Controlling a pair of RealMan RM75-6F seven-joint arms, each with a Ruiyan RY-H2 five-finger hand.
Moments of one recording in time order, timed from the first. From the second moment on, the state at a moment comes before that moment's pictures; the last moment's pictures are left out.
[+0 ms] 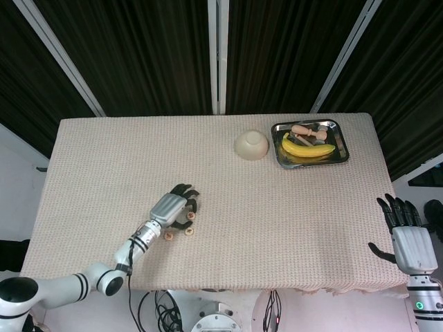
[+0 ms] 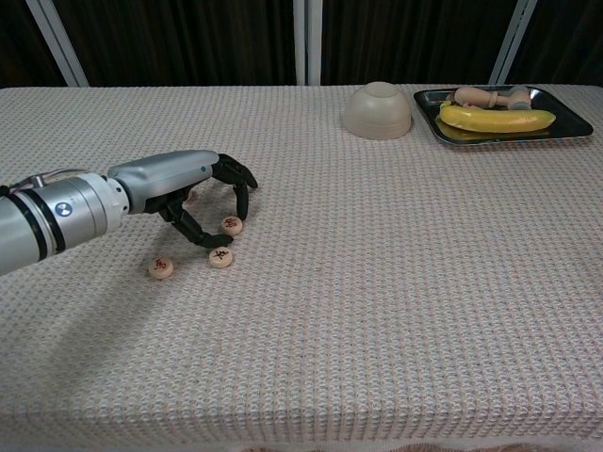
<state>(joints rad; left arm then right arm) -0.76 -1.73 -0.12 -1.22 1.33 0.86 -0.04 0.07 -1.16 0.05 -1.56 -1.50 1.47 -0.05</state>
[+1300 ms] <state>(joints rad) -0.76 -1.61 -0.17 -1.25 1.24 0.84 -0.03 0.07 -1.16 0.05 -1.55 -1.51 1.47 -0.04</state>
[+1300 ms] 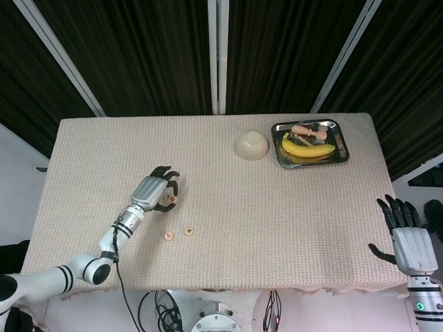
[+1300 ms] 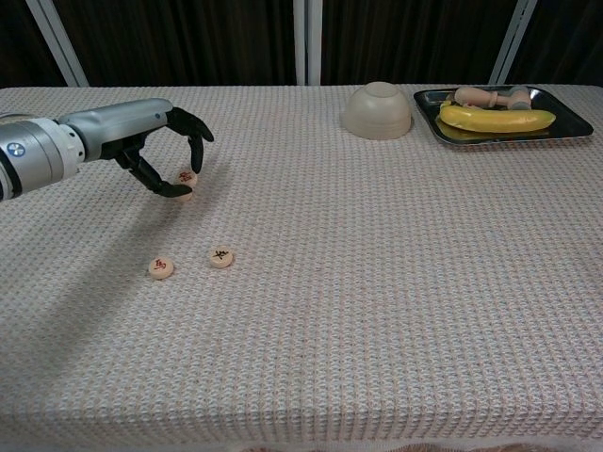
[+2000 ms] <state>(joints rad) -0.77 -1.64 -0.17 -1.17 1.25 0.83 -0.06 0.07 -1.16 0.05 -1.55 -1.50 1.47 -0.05</state>
